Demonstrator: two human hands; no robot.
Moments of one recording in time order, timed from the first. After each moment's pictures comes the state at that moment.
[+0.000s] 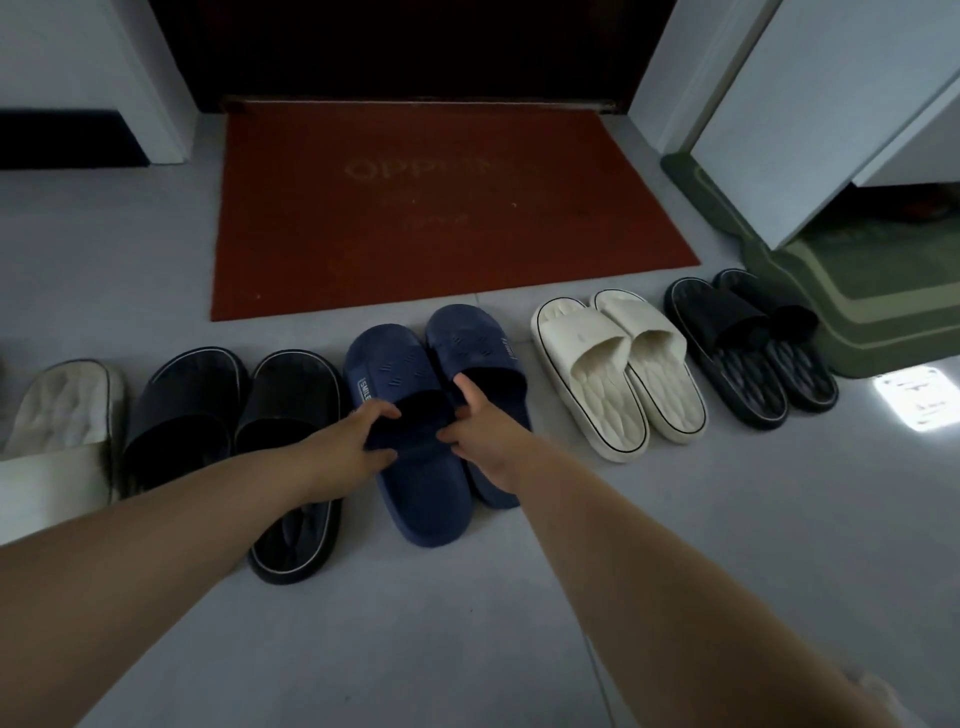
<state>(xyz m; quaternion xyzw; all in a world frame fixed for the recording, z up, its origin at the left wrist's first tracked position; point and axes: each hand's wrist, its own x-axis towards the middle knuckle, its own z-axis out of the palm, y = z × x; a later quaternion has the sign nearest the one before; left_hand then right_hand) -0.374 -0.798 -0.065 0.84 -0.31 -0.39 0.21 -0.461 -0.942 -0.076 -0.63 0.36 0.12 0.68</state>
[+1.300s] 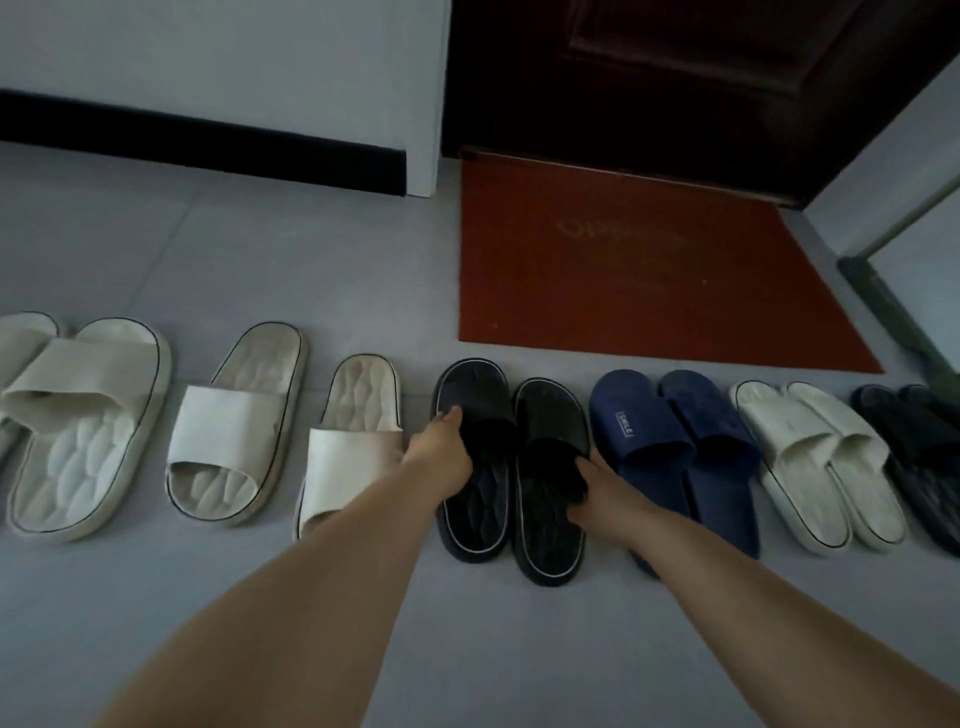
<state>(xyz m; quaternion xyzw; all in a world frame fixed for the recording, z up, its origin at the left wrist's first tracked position) -0.282 -0.645 -0.083 0.90 -0.14 -0.35 0.24 -0.397 -0.811 -0.072 -0.89 0.25 0.28 0.25</state>
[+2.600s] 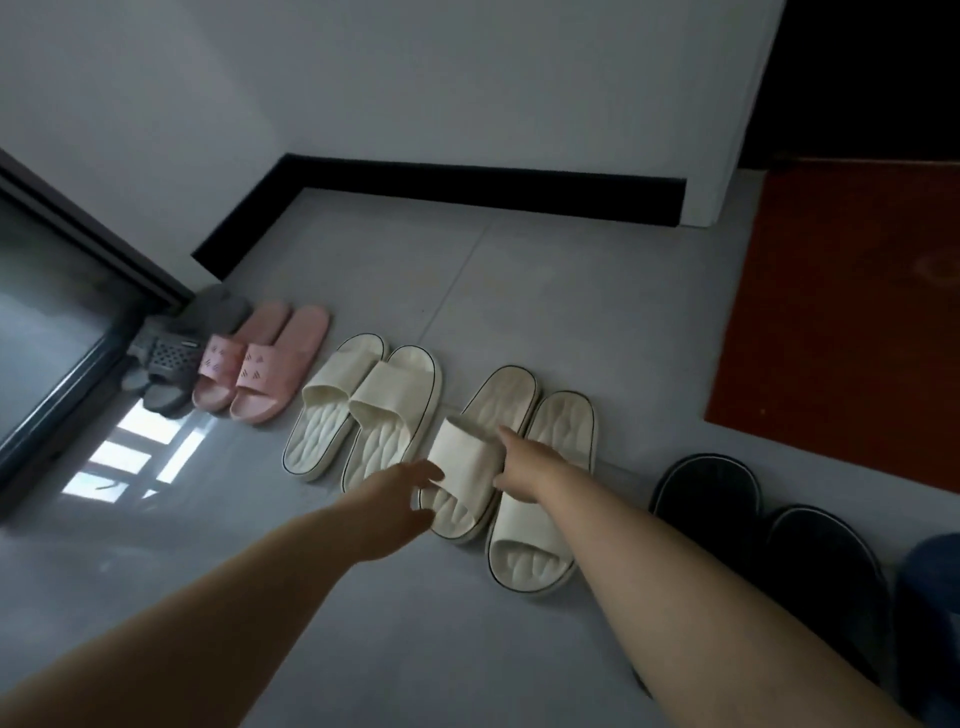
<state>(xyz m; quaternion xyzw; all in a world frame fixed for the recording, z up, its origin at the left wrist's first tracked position) -0.244 -0.458 0.039 0.94 0.04 -0.33 0.11 -0.183 -0.606 -0.064 -0.87 -0.04 0.38 0.32</state>
